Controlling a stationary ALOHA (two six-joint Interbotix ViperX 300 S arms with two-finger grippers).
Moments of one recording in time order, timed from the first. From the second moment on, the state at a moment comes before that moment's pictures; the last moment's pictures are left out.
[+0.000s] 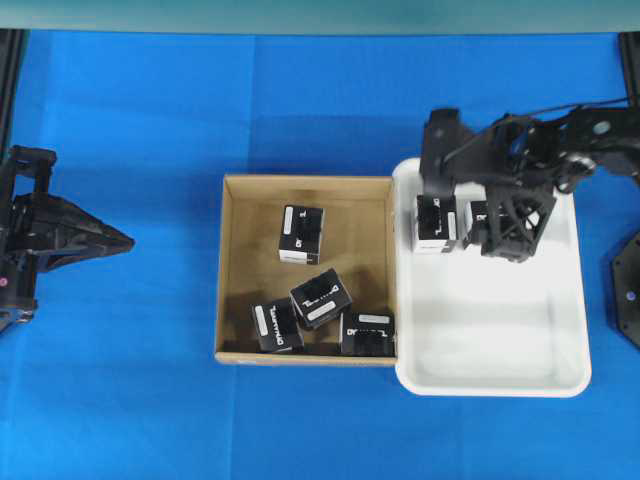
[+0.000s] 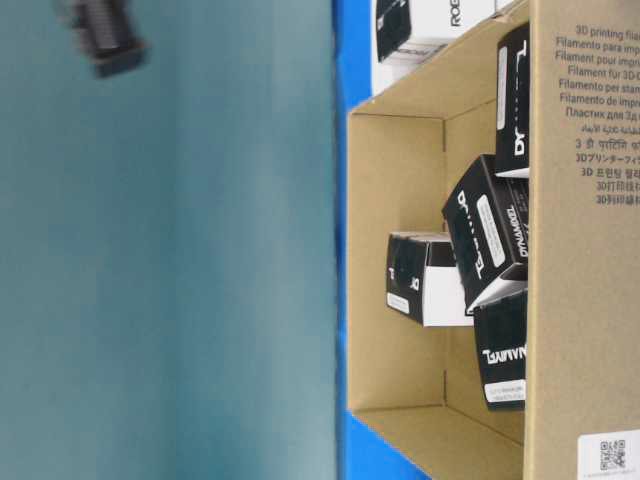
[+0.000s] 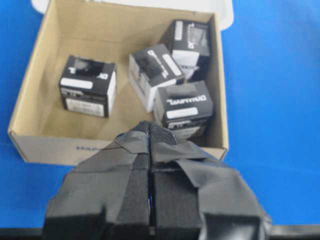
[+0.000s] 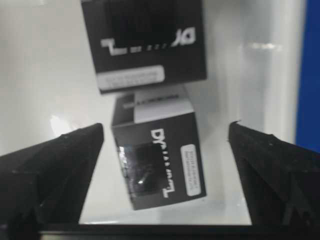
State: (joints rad) left arm 0.00 -0.92 1.08 0.02 0.22 -0.10; right arm -0.30 -0.24 0.74 0.03 0.81 -0.19
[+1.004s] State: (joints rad) left arm 0.00 -0.92 1.08 0.02 0.22 -0.10; right arm -0.23 -0.81 0.86 0.06 0.47 -0.13
